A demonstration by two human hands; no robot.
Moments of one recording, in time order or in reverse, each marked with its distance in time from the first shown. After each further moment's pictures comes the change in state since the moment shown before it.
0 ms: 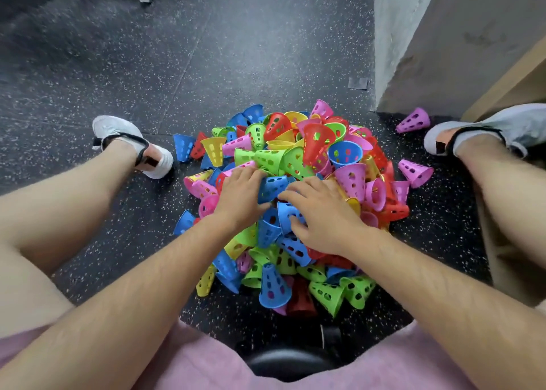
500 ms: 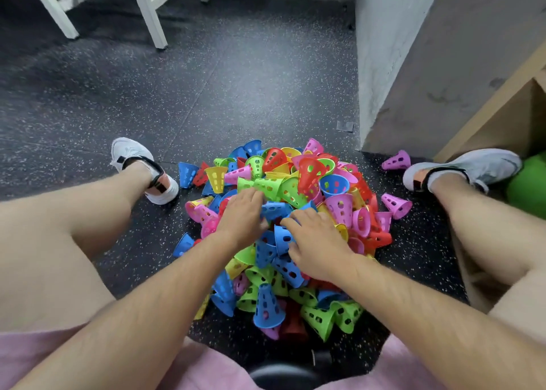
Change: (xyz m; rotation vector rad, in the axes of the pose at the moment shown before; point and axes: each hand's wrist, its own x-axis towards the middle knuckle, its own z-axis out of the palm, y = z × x) left_hand -0.006 0.010 -0.016 -0.057 0.134 0.052; right_hand -0.010 -0.018 -0.010 -0.152 -0.067 0.063
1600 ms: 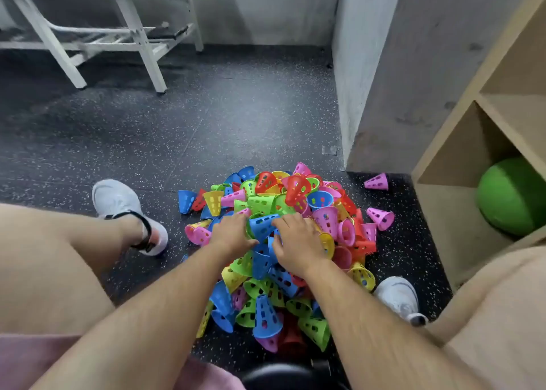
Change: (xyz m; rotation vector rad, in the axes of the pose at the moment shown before) left_hand -0.010 0.004 -0.023 0.000 -0.236 -0.253; right_hand 0.007 -0.018 0.002 0.147 0.238 0.181
